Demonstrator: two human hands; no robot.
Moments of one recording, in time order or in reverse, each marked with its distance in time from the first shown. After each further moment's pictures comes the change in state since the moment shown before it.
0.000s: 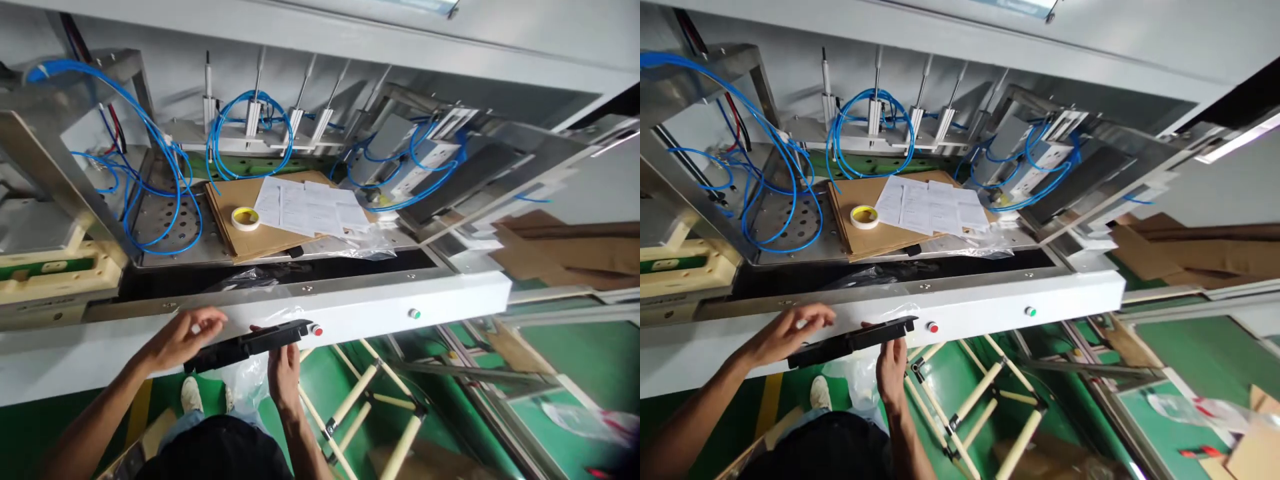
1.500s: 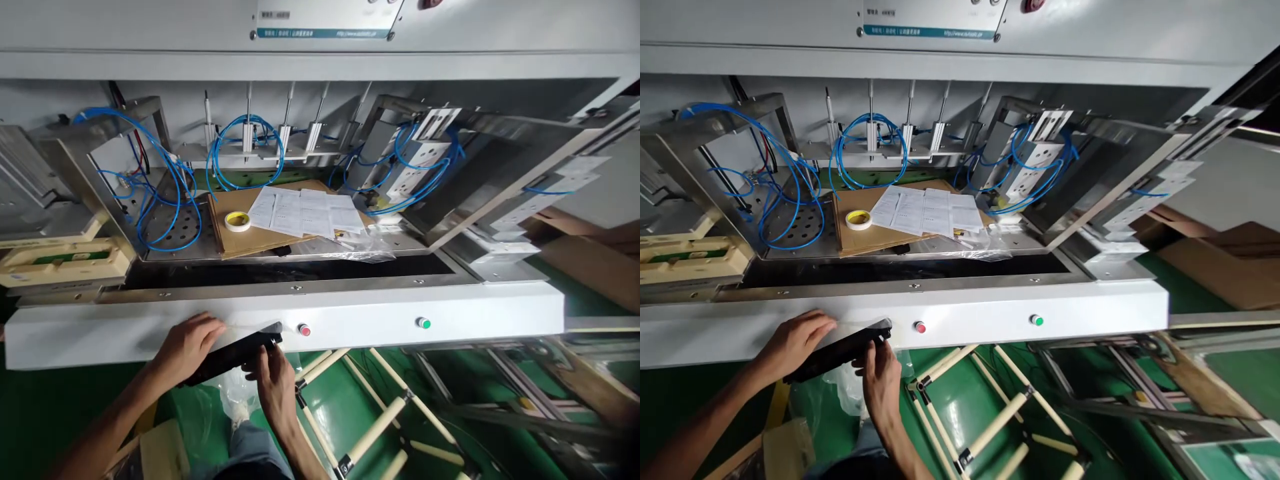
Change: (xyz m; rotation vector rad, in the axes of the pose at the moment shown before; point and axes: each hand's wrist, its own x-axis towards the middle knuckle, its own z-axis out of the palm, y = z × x) left_hand -0.025 0.004 0.084 0.603 0.216 0.041; right_hand -0.031 -0.008 -0.046 0.069 -0.216 0.080
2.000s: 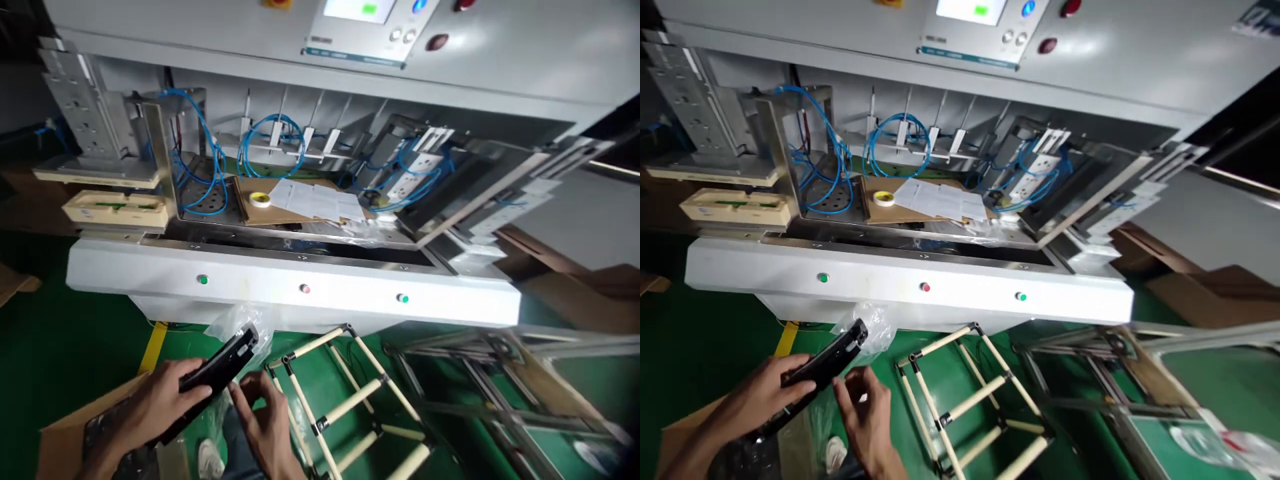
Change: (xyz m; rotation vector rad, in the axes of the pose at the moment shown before) left_hand -0.219 -0.001 0.039 -0.382 -0.110 -0.294; right_hand -0.169 0.026 0.012 -0.209 -0.177 -0.151
